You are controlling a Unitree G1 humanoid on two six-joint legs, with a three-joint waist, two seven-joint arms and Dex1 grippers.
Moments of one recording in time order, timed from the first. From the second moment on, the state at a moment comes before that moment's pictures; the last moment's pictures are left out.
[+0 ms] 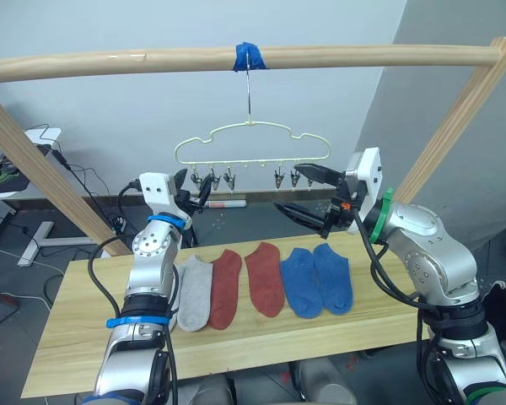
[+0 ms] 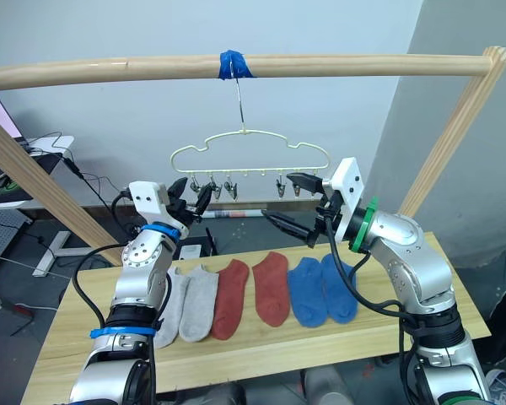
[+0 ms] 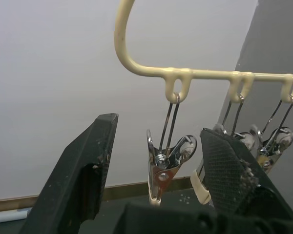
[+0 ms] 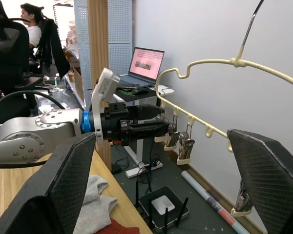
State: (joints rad) left arm -0.51 0.27 0.16 0.45 -0.16 -0.14 -0.34; right arm -0.48 -0.41 0.08 -0.33 0.49 0.50 0.75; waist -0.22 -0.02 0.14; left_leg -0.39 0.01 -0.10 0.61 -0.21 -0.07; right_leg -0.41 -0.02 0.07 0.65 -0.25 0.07
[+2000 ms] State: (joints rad) left arm -0.35 0.44 0.24 -0.12 -0.56 0.70 -0.48; right arm -0.56 -0.40 0.23 0.97 -0.10 -0.05 0.71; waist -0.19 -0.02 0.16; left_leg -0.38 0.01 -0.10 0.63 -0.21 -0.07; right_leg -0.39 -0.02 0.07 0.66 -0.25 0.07
